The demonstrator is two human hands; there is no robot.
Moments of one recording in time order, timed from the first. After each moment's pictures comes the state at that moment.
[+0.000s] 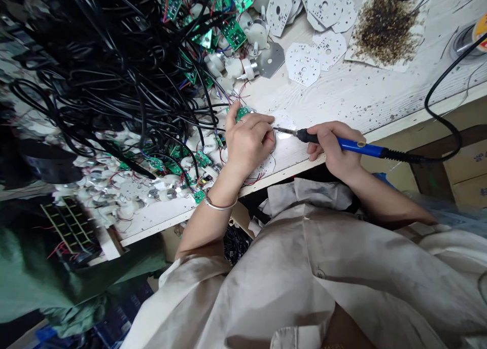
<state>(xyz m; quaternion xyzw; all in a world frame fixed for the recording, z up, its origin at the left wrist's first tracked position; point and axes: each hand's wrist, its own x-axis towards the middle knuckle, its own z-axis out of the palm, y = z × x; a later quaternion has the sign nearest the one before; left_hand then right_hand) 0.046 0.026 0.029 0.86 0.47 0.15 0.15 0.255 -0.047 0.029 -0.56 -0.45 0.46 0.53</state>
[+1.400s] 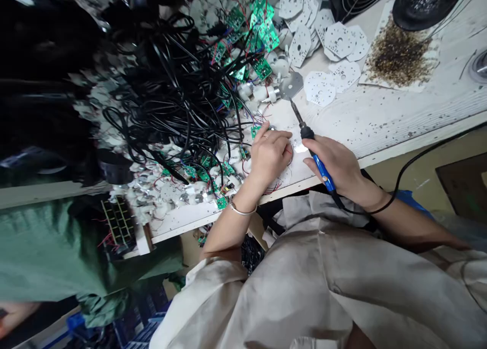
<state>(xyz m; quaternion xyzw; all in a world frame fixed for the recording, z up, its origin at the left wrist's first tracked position) 0.048 0.024 0.026 0.88 0.45 0.15 0.08 0.245 -0.033 0.015 -0.48 -0.78 0.14 0.38</state>
